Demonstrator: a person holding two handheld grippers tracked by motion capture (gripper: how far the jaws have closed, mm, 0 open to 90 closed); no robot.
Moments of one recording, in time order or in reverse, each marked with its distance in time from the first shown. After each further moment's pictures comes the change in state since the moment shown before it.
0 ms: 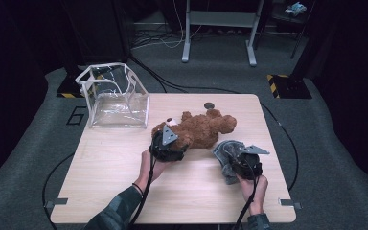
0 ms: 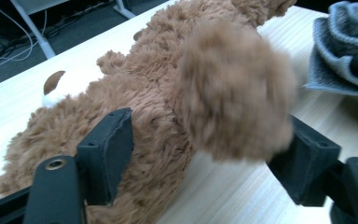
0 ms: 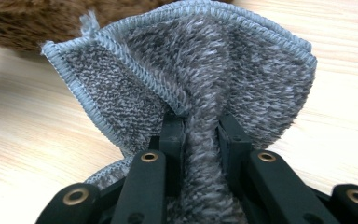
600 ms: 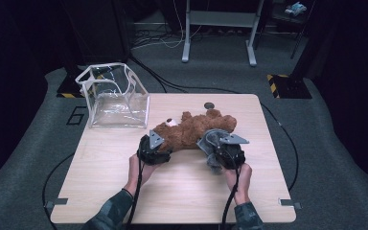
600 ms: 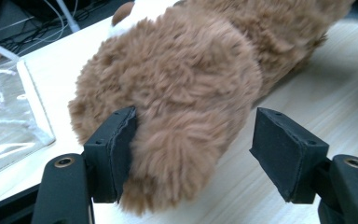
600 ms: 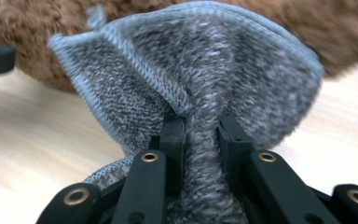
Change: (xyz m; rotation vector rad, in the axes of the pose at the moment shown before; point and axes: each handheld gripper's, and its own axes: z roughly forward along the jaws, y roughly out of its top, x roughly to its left) left arm 0.025 -0.035 -0.009 0.041 0.112 -0.029; right arm 0.046 0.043 0.015 -0.051 0.015 -0.128
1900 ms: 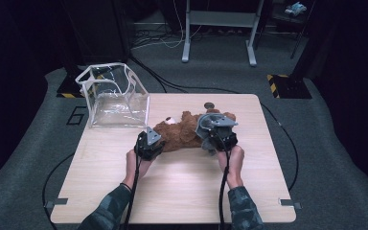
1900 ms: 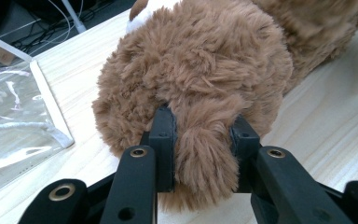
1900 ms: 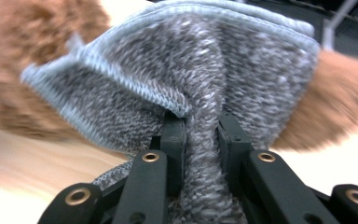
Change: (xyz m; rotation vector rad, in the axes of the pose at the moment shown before) left arm 0.020 -0.004 0.013 0.009 0.014 0.029; right arm 0.006 0.050 0.025 -0.020 -0.066 -0.054
